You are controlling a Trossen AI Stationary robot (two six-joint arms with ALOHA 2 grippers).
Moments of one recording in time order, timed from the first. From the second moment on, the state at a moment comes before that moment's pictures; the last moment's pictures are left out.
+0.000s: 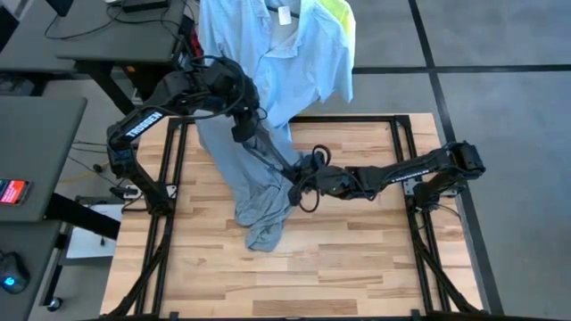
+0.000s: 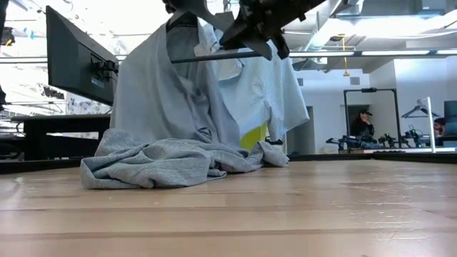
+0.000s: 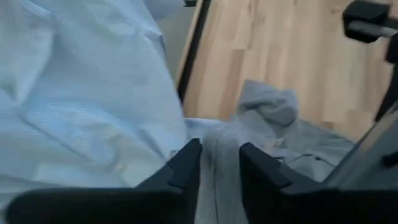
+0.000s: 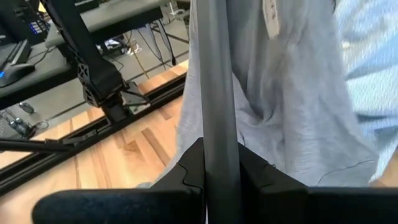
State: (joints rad) left arm 0.42 1.61 2.08 -1.23 -0.12 0.35; right arm 0.08 1.57 1.06 0.21 0.55 0.42
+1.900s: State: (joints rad) left arm 0.46 1.61 2.23 -1.50 -0.58 0.58; right arm 0.03 1.57 1.06 0.44 0.50 0.26
